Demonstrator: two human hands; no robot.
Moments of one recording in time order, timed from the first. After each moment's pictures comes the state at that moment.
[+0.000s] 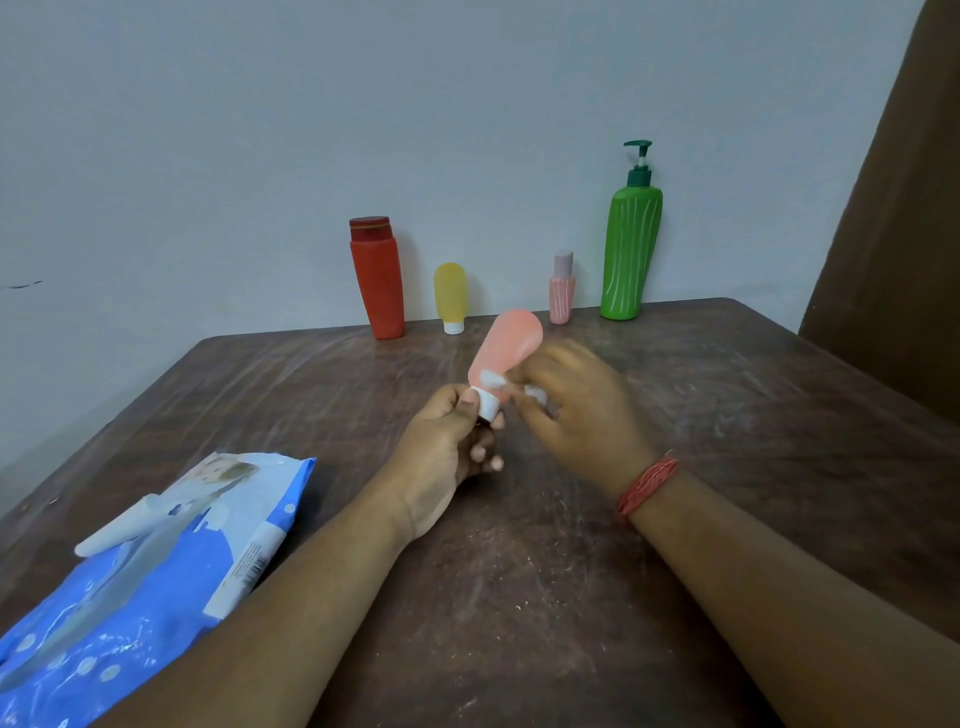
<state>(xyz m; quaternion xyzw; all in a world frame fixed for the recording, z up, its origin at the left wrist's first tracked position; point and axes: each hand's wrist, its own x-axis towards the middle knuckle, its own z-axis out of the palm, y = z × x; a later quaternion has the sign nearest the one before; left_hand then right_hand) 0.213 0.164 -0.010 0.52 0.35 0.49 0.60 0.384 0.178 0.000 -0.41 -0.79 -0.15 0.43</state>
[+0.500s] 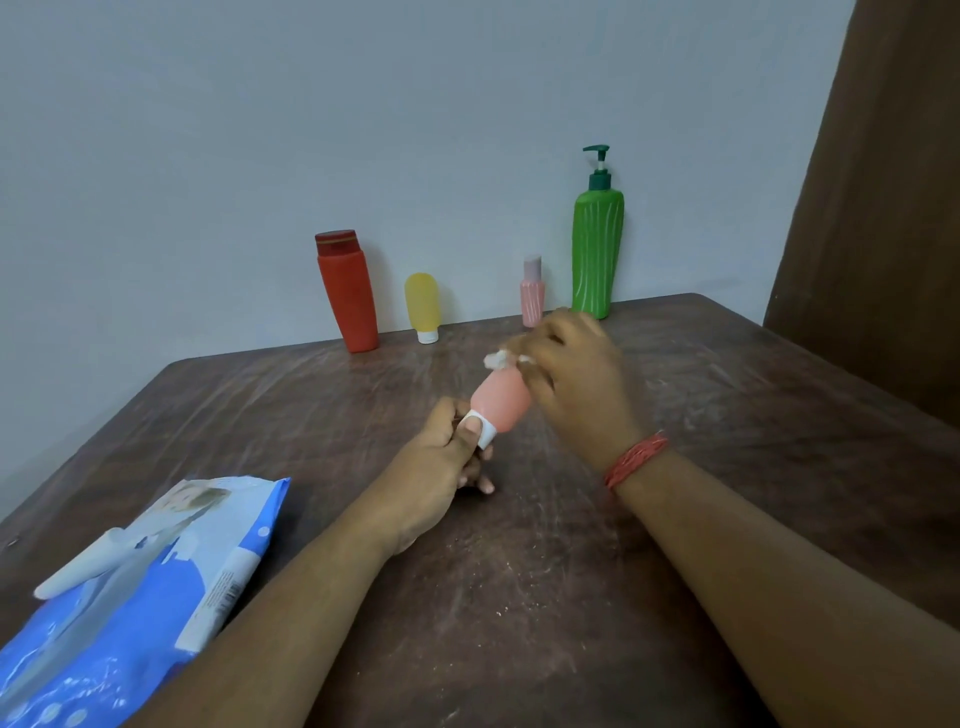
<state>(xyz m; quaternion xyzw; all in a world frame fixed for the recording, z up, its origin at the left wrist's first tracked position) 0.216 0.162 -0.014 0.68 0.40 0.38 0.48 0.403 0.184 0.012 -0.48 -0.73 -0.20 0.45</state>
